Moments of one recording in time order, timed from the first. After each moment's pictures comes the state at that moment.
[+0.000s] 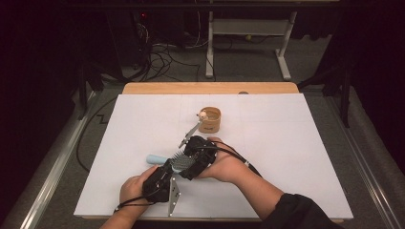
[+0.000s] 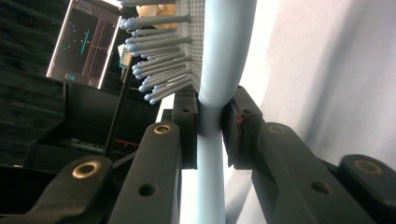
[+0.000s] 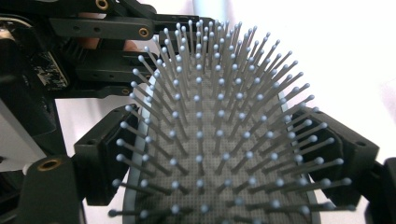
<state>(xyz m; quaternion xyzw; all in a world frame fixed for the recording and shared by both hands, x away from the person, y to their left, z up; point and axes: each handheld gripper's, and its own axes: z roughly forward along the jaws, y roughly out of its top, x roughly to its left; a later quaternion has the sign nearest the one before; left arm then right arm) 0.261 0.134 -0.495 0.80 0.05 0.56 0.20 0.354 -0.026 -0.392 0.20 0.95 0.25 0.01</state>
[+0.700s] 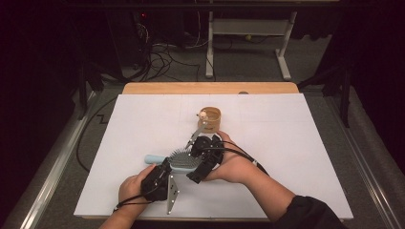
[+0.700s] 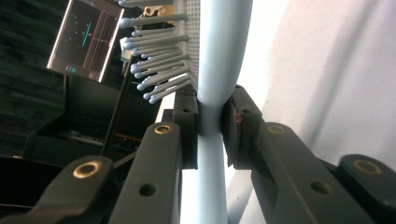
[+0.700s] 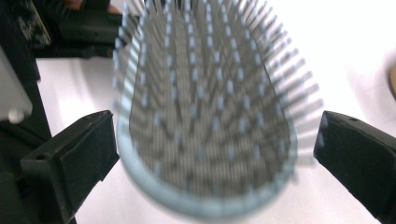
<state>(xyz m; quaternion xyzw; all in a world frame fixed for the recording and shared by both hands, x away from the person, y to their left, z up) 0.264 0.138 -0.492 0.80 0.07 0.56 0.20 0.348 -0.044 -0.382 0.19 0.95 0.22 0.05</state>
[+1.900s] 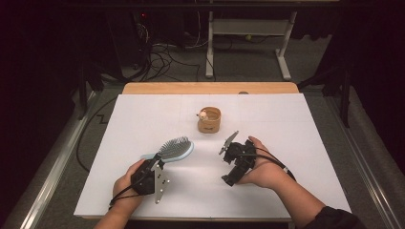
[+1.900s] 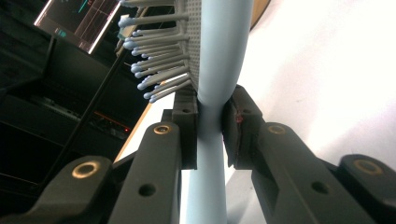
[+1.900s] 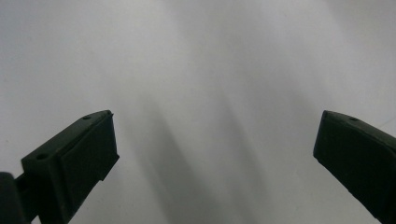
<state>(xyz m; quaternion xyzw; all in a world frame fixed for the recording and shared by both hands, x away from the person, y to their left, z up) 0.273 0.161 -0.473 0.80 0.16 0.52 0.27 0.352 -0.129 -0.418 0.23 0.96 0.14 0.09</state>
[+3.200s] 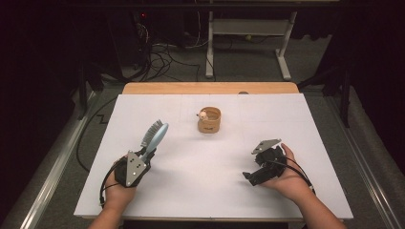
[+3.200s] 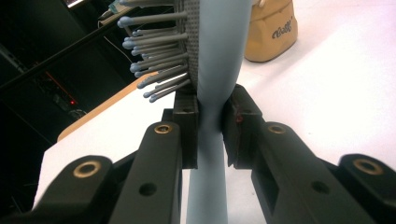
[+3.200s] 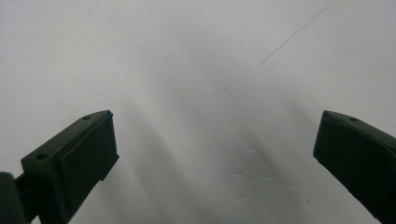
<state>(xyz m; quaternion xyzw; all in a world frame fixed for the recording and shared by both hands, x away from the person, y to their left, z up) 0.287 0.204 -0.452 0.76 0.30 0.41 0.41 0.342 -0.214 -0.444 0.34 0.90 0.25 0.14</state>
